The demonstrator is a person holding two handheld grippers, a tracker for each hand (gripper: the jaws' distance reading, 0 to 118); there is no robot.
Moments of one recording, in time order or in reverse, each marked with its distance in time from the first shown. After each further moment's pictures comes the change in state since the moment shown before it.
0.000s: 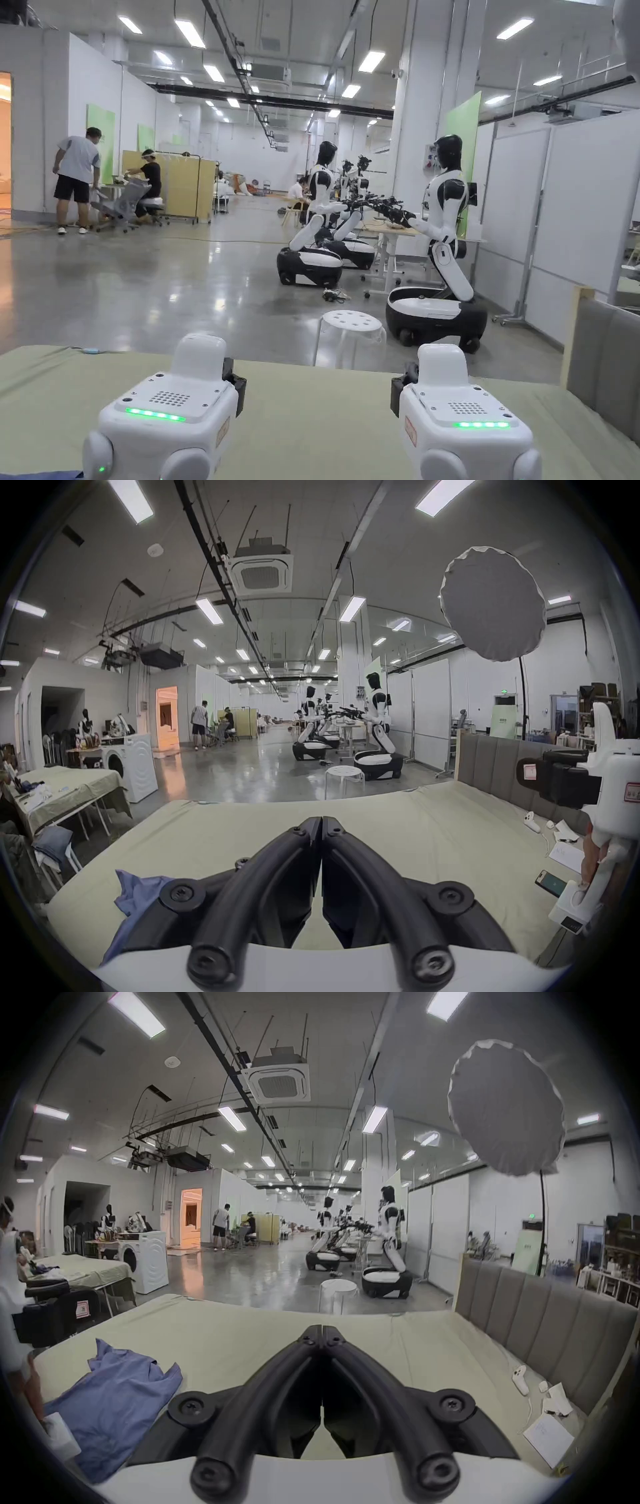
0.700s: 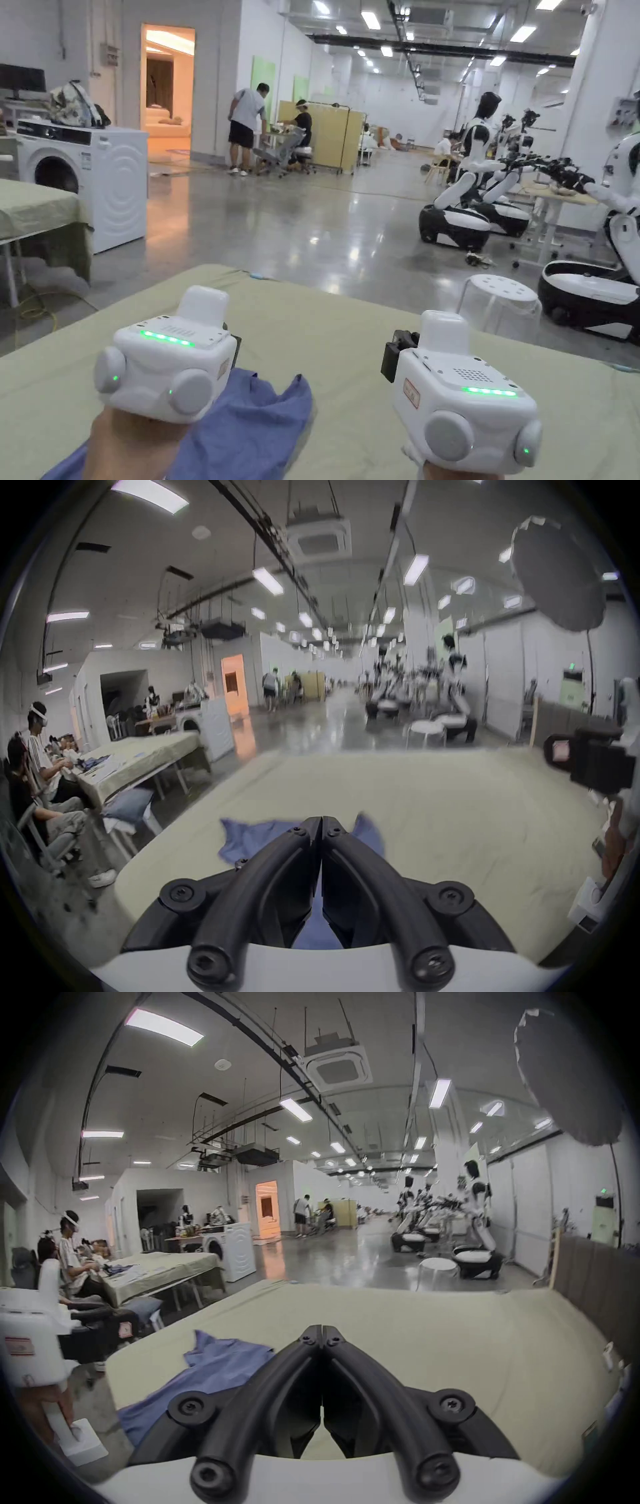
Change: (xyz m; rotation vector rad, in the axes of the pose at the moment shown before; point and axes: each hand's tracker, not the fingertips) left arm -0.187 -0.055 0.073 -0.317 0.353 0.007; right arm -0.192 -0.034 0.000 -0.122 0.430 -0.097
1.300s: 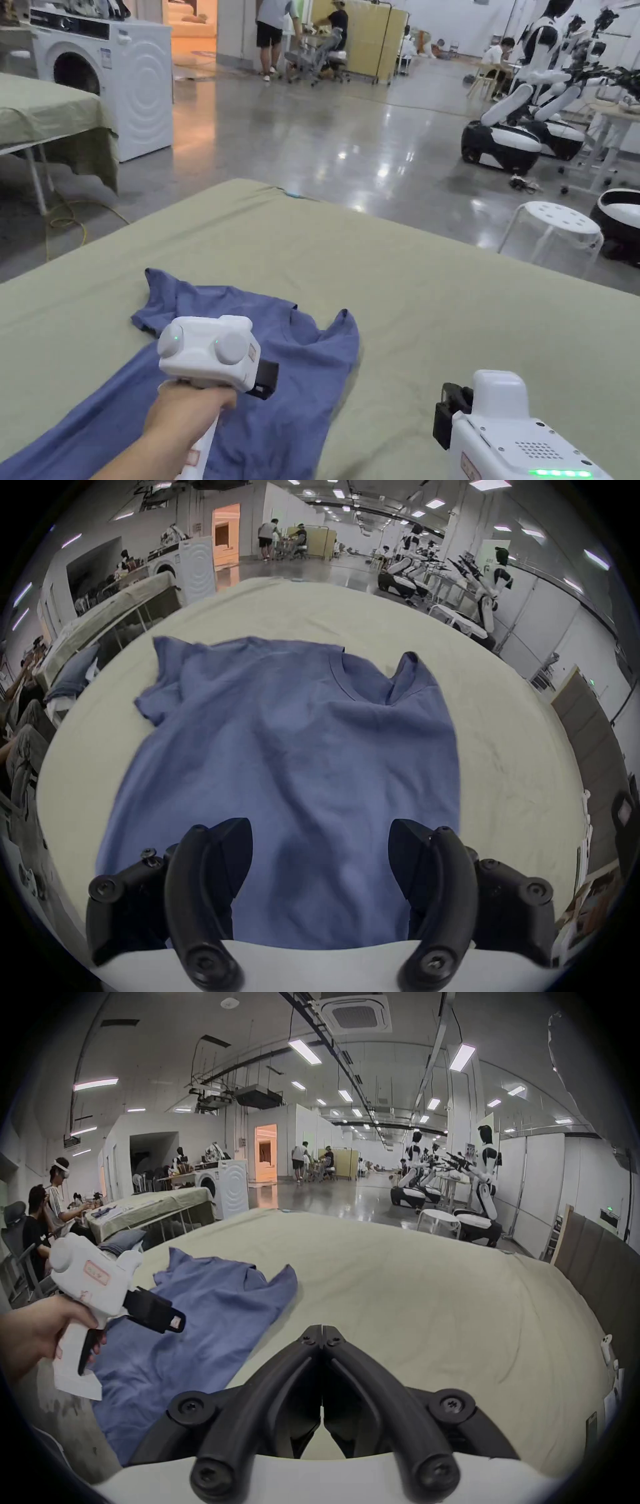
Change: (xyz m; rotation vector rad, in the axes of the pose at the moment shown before) left arm -0.022 -0.108 -0.233 -0.616 -0.127 0.240; right arm 0.018 -0.115 -0.065 -0.245 -0.061 0.108
